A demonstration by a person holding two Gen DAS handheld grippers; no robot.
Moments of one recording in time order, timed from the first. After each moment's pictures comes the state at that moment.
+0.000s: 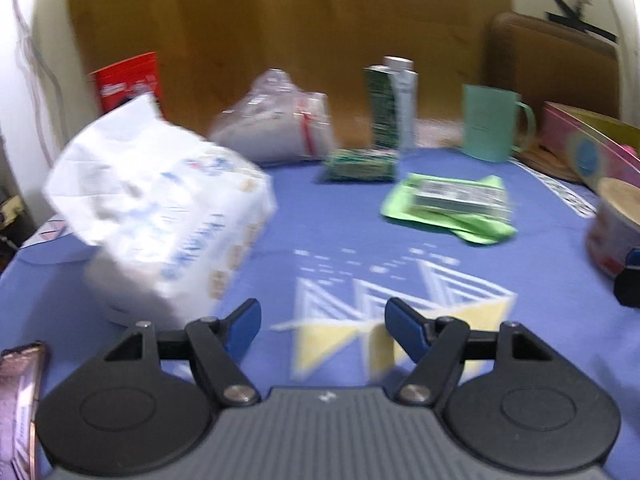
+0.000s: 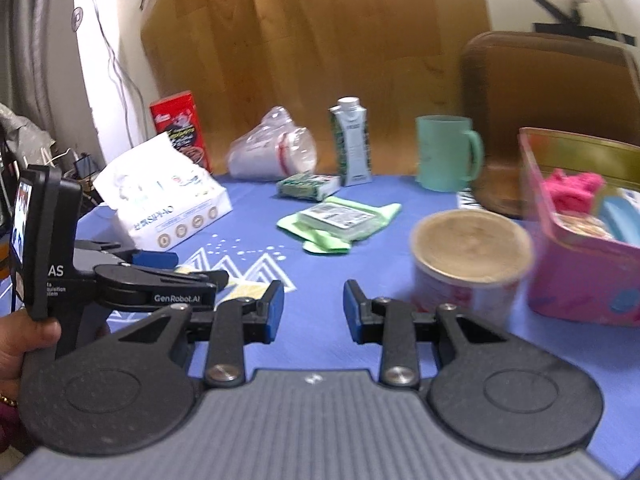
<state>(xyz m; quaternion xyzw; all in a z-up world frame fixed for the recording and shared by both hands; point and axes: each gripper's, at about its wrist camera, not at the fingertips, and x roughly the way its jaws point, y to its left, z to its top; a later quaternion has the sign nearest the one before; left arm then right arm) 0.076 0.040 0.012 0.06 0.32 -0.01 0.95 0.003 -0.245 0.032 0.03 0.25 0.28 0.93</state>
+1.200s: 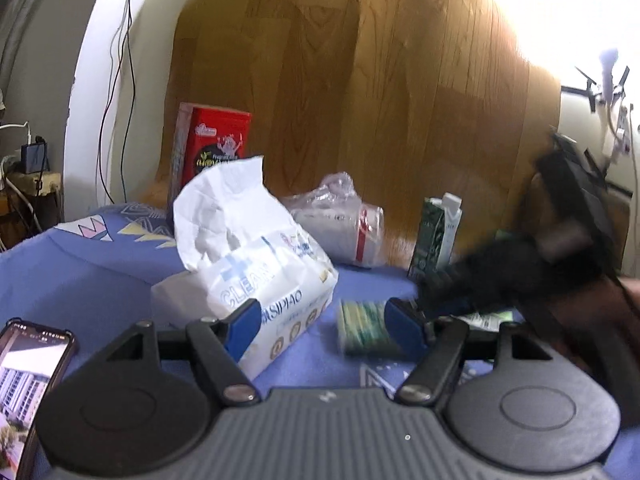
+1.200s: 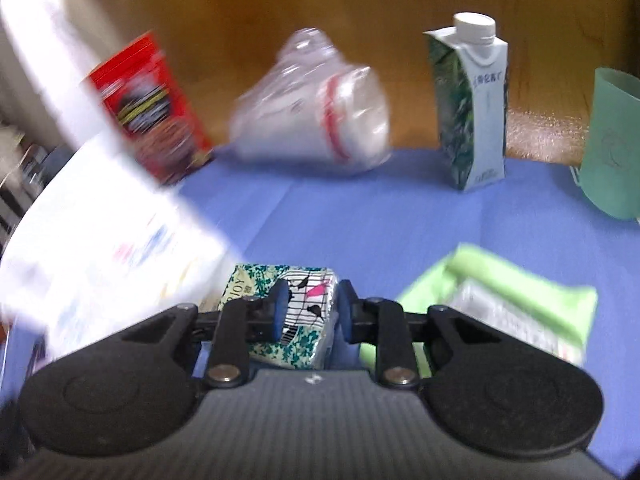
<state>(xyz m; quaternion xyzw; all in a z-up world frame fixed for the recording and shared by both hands) 0.039 0.101 0.029 -0.08 0.15 0.00 0.98 0.171 -0.099 0.029 0.03 0.40 0.32 0.86</state>
